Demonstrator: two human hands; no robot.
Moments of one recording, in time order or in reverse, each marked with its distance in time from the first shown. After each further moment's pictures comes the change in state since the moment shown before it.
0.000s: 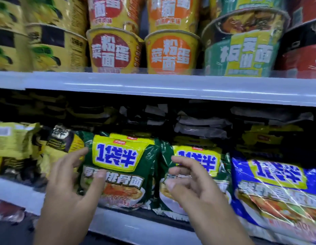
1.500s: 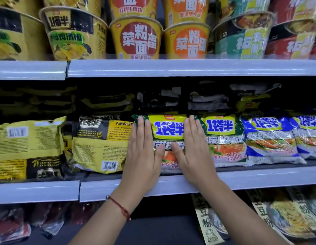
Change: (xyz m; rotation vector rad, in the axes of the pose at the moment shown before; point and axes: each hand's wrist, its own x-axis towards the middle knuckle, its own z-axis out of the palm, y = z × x) left_hand 0.029 -0.066 0.010 0.094 -0.476 0.345; right_hand 0.040 0.042 0.120 -1.055 0.508 -0.205
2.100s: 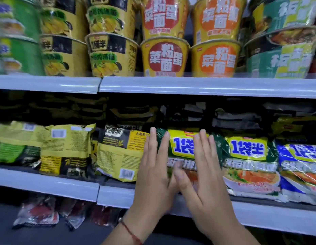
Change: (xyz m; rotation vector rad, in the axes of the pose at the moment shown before) left_hand -0.008 0.028 -0.020 -0.056 0.192 -0.044; right_hand -0.020 -0.047 -0.036 0.401 0.029 -0.201
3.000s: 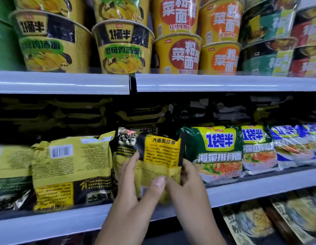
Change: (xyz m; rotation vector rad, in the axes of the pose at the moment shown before) left_hand -0.009 -0.107 -0.144 -0.748 -0.407 -0.426; right_hand 0.024 -0.116 0.136 0.385 0.126 0.813
